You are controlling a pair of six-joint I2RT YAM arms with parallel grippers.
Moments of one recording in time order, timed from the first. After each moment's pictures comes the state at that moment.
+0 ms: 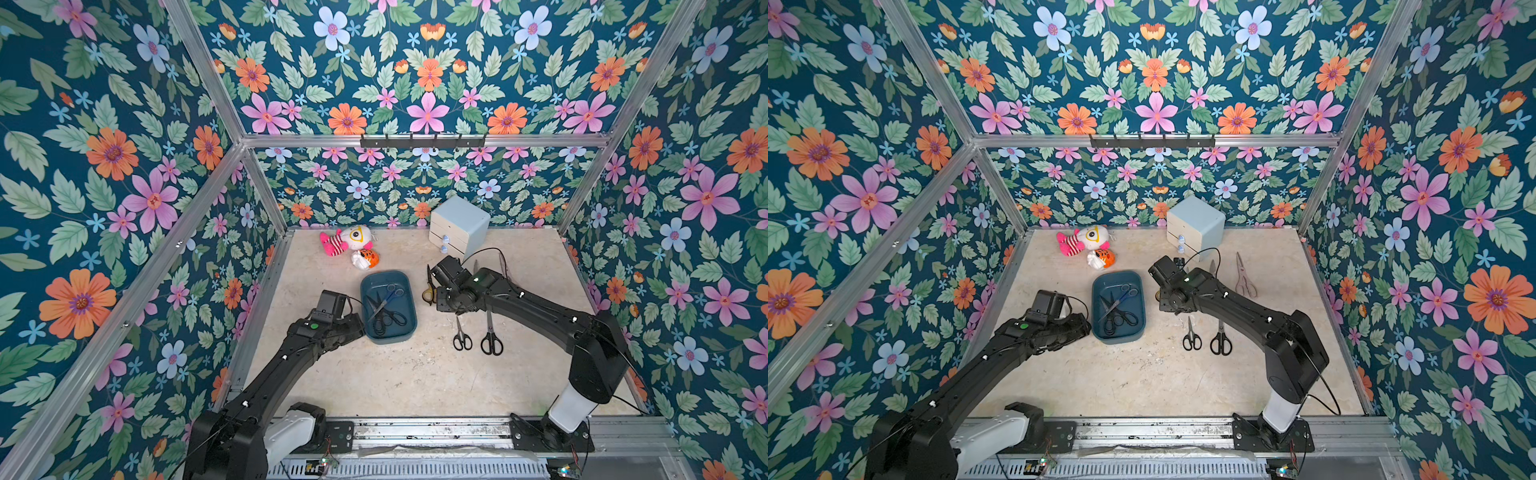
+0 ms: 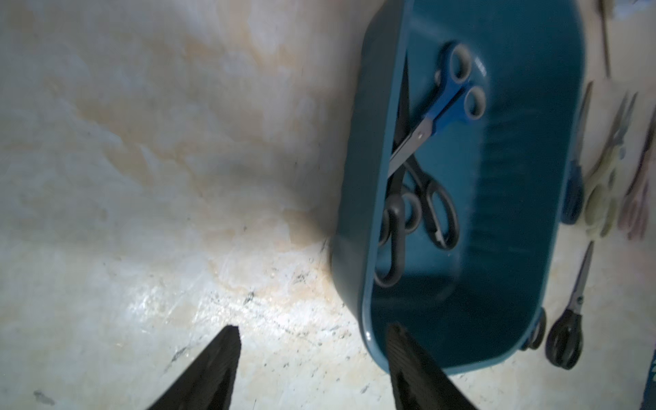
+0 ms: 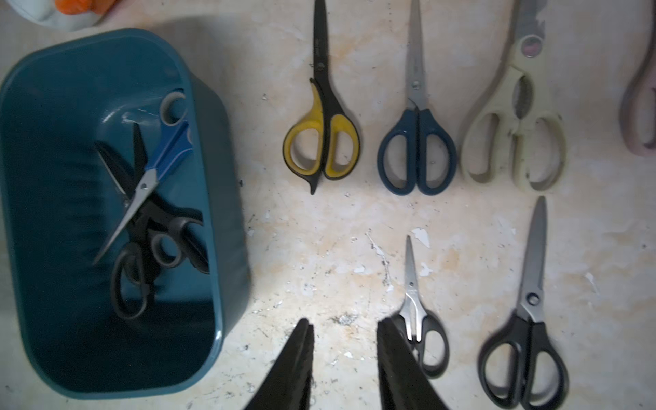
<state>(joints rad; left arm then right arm) -0.35 1.08 0.65 -0.64 0.07 -0.68 0.79 1.73 1.42 -0.82 0.18 0.71</state>
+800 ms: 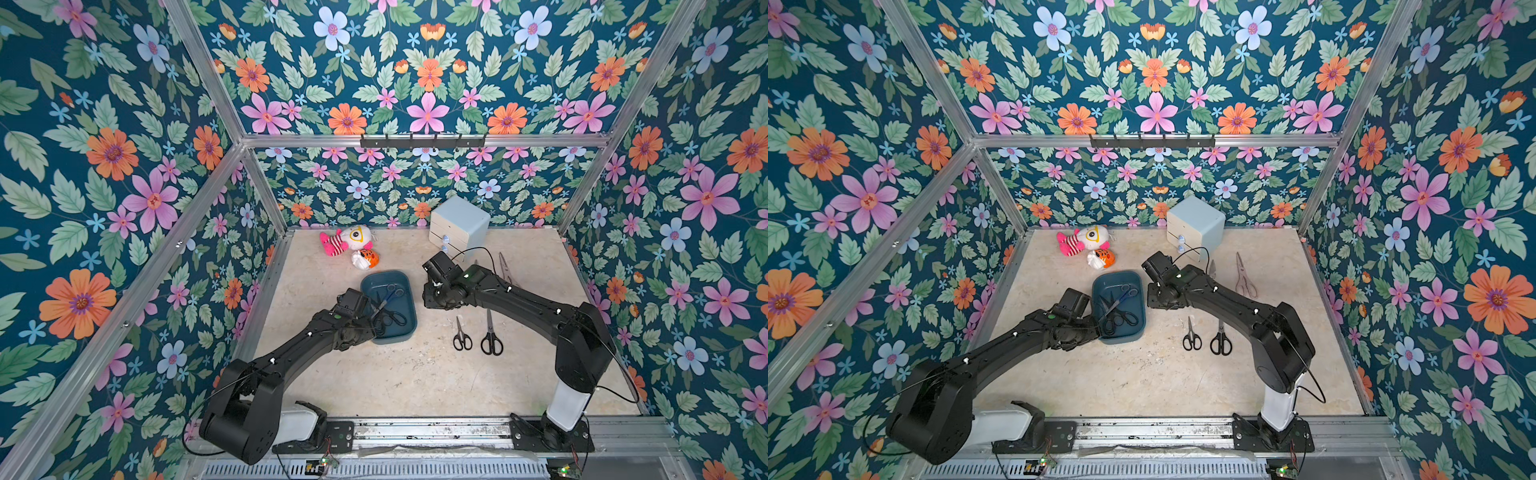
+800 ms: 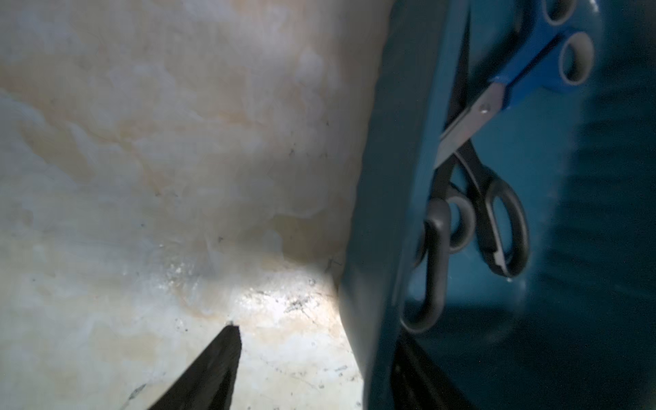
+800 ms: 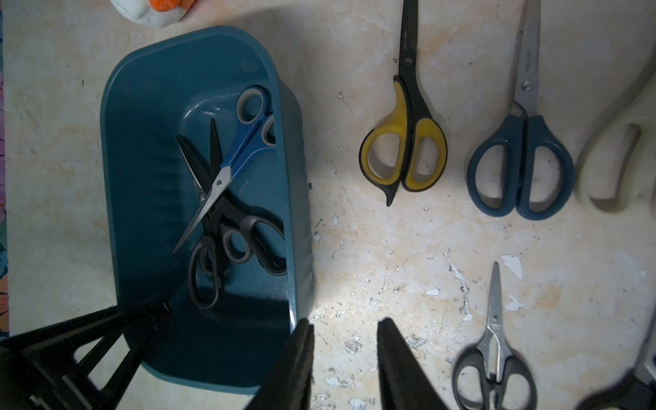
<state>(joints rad) -0.46 1.34 0.72 -0.57 -0.06 -0.75 0.79 1.80 1.46 -0.74 0.05 0.70</state>
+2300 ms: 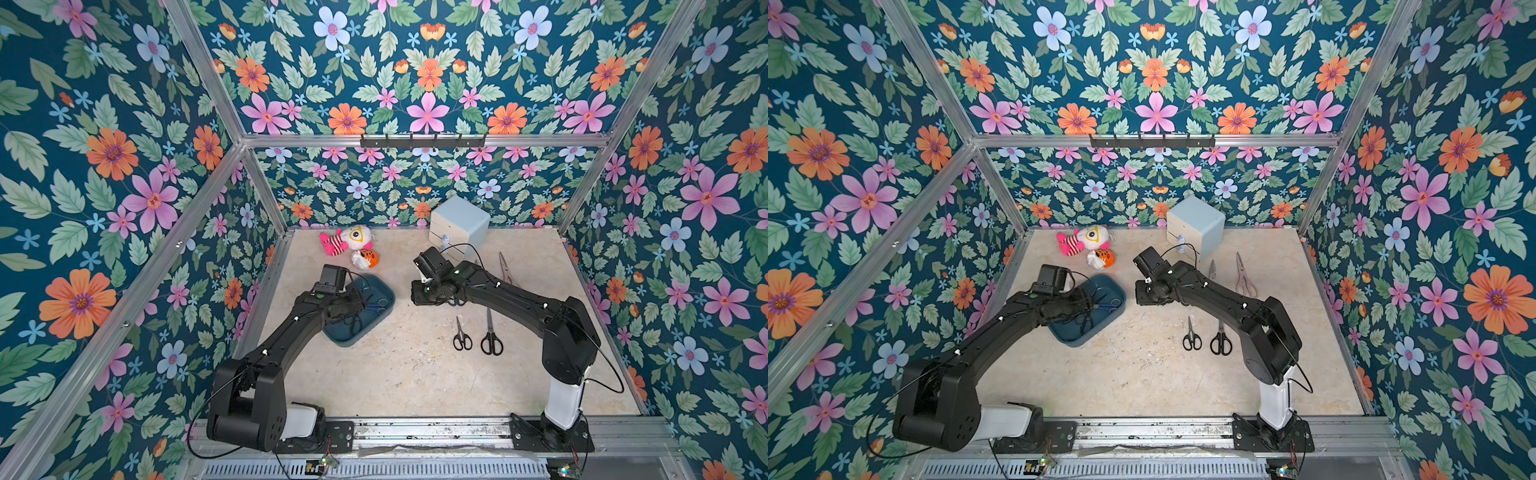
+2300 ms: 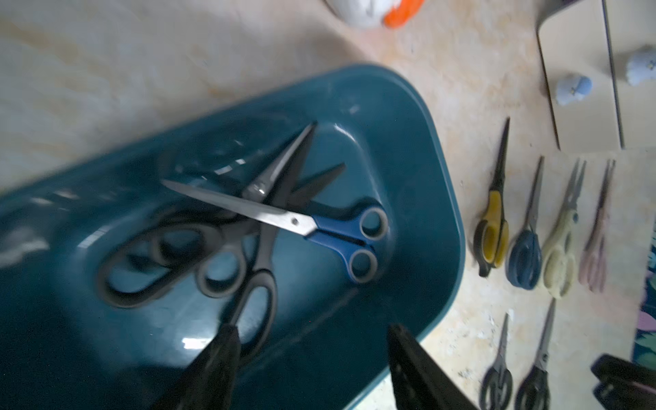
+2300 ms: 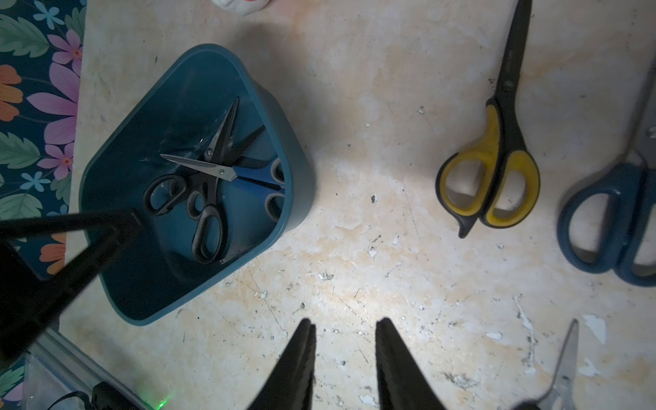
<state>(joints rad) -0.26 1.37 0.86 -0.47 0.14 -0.64 0.80 1.89 1.57 -0.71 -0.06 0.61</state>
